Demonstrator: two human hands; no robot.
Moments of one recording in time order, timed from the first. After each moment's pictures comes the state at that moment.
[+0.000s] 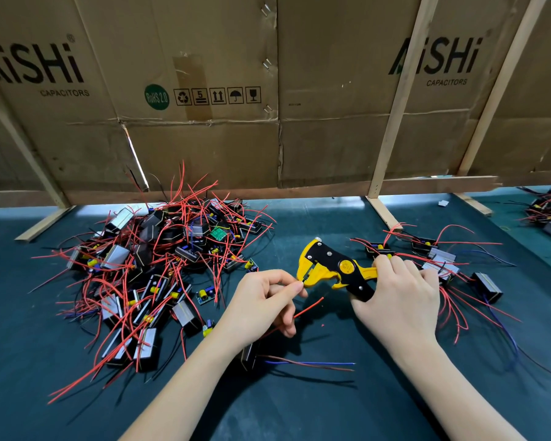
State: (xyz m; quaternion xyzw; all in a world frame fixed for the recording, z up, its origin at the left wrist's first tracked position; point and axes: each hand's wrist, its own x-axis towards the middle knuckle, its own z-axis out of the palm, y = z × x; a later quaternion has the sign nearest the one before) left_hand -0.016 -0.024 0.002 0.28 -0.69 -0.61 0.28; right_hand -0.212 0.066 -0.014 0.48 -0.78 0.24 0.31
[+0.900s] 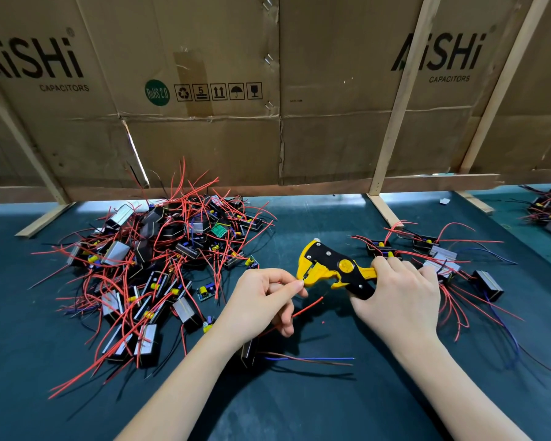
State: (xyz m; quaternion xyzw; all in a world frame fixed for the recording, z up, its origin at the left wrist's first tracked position) left_hand -0.015 -0.024 0.003 0.30 -0.68 -0.61 0.28; right_hand -0.213 0.066 -0.014 0.49 -0.78 0.23 0.30
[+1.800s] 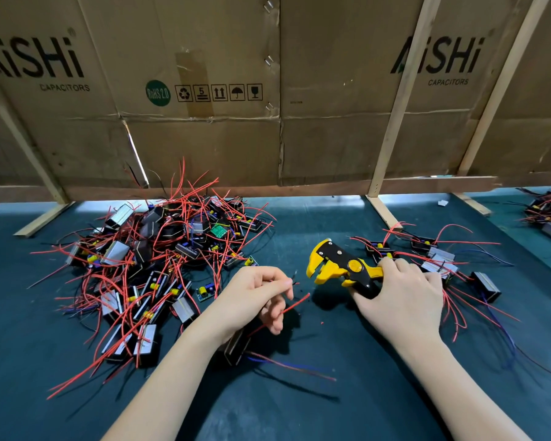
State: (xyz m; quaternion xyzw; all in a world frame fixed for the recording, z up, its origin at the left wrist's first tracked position) left_hand -0.002 -0.033 0.015 0.27 -0.69 -0.63 0.22; right_hand -0.221 0.064 -0.016 0.45 -0.84 0.18 0.23
